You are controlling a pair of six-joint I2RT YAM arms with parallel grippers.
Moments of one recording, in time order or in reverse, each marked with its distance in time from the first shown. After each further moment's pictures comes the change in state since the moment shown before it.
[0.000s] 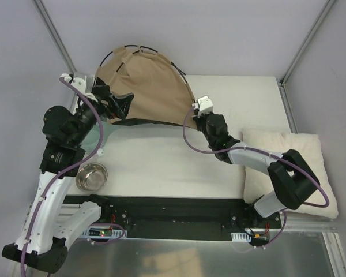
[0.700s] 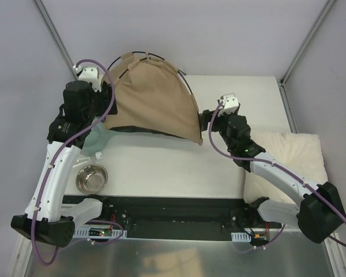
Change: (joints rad) left arm 0.063 0.259 0.205 -0.512 -0.451 0.127; right arm -0.073 -0.342 -0.074 -0.236 -0.049 0.174
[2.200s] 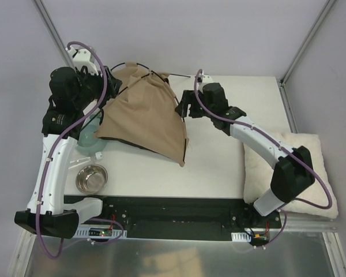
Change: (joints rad) left arm 0.102 0.097 0.130 0.177 0.435 -0.104; right arm -0.015 0.362 0.569 -0.529 -0.350 0.386
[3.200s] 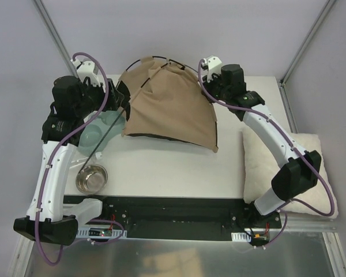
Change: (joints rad) left arm 0.000 -0.073 -0.064 -0.125 -0.003 0.026; right arm -0.122 0.053 0.249 -0.203 -0.005 -0.593
